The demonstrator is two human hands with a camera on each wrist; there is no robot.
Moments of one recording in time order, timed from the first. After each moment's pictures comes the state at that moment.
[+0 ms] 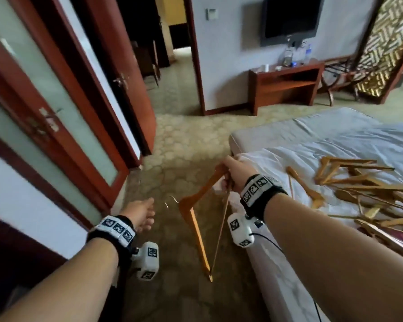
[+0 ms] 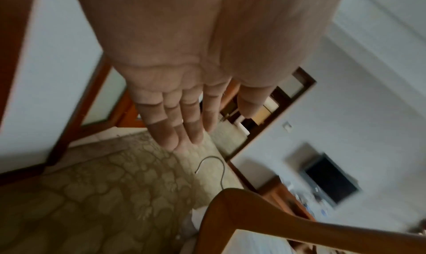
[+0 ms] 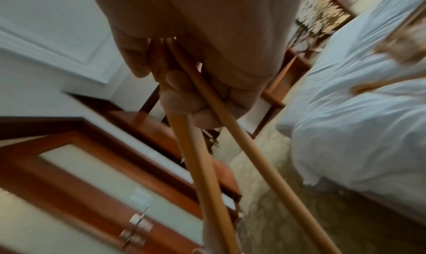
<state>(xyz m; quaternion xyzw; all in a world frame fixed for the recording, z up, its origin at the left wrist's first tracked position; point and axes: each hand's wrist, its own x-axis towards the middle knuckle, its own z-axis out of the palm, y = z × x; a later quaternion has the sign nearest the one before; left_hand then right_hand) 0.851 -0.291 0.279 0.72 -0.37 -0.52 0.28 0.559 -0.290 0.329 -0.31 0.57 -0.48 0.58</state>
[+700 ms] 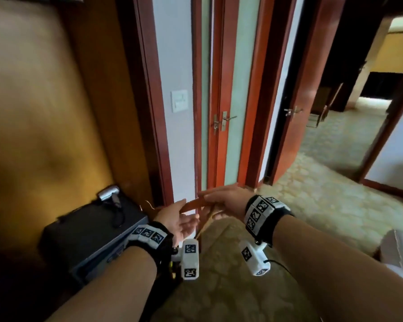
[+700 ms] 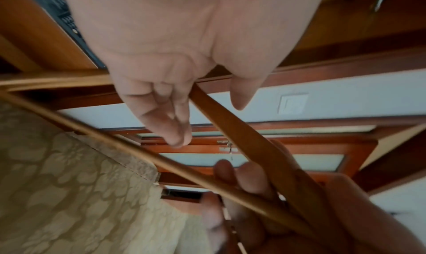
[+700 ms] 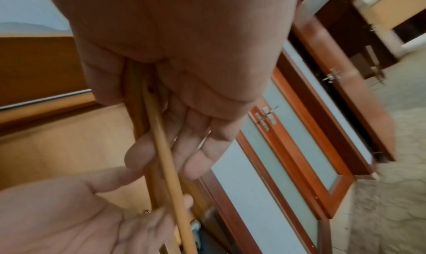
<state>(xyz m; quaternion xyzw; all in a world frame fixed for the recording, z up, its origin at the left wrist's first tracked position) 1.019 -0.190 0.348 0.59 0.03 -0.50 0.63 0.882 -0.312 0.400 -0.69 0.27 -0.07 0.67</state>
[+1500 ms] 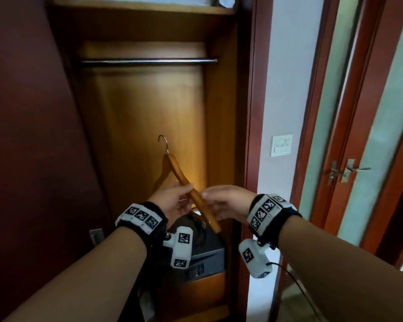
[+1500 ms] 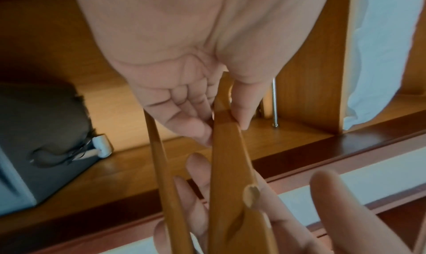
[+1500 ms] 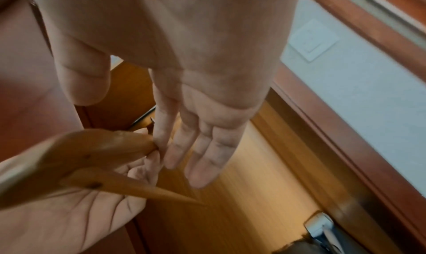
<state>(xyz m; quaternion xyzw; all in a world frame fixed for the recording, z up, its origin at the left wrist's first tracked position) 1.109 -0.103 0.489 0.63 -0.03 -0.18 0.76 1.049 -0.289 0.498 -0.75 -0.08 0.14 0.64</state>
